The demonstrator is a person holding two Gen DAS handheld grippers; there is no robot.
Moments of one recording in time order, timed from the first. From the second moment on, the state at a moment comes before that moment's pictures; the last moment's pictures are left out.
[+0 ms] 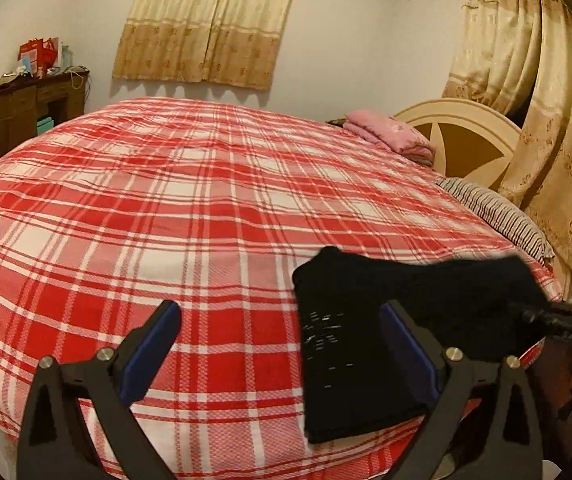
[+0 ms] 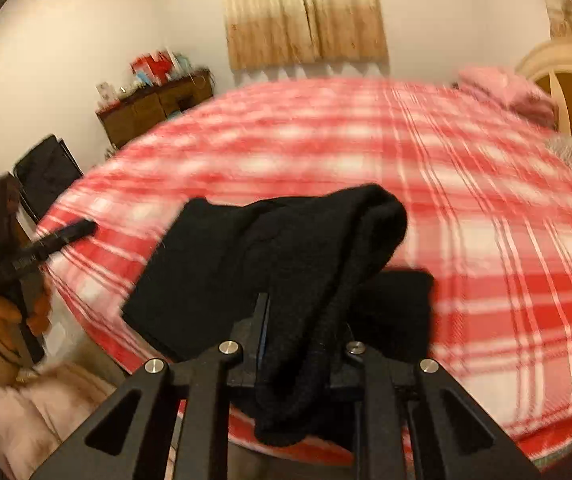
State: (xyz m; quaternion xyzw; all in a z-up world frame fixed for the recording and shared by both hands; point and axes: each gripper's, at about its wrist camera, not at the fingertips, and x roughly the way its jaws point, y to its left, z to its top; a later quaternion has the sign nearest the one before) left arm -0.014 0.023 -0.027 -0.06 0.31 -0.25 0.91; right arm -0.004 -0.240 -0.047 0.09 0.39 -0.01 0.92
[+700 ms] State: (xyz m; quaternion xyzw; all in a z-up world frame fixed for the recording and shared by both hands) left arm -0.023 -0.048 -0.043 0.06 0.33 -0.24 0.91; right arm 0.010 -0.248 -0.033 0.09 0.32 -0.09 0.94
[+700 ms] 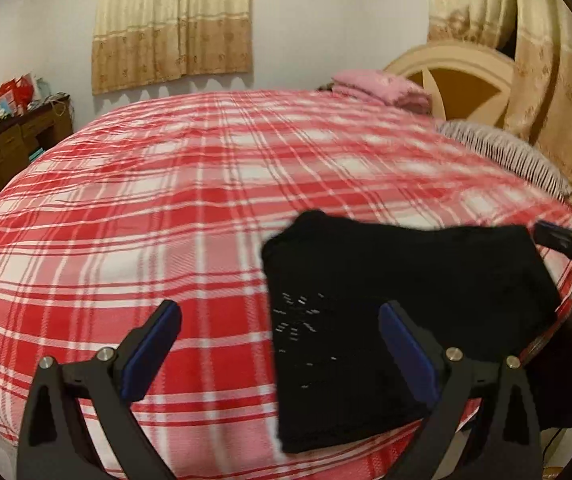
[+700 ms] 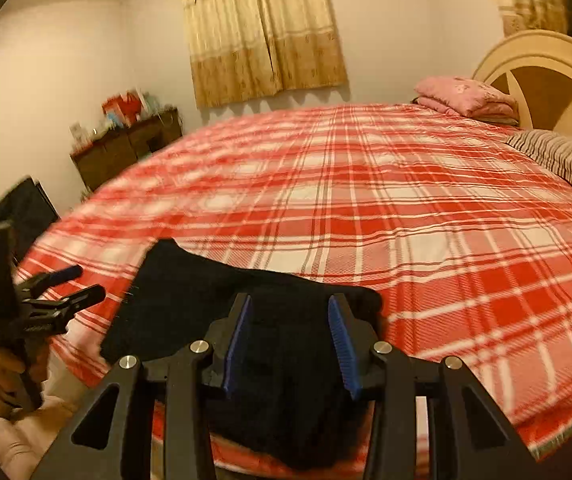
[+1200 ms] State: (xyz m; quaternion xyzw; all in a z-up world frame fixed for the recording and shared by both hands) left arm -0.013 -0.044 -0.082 0.05 0.40 -0.20 0.89; right arm -0.025 -0.311 -0.044 0.26 0.28 -0.10 0.92
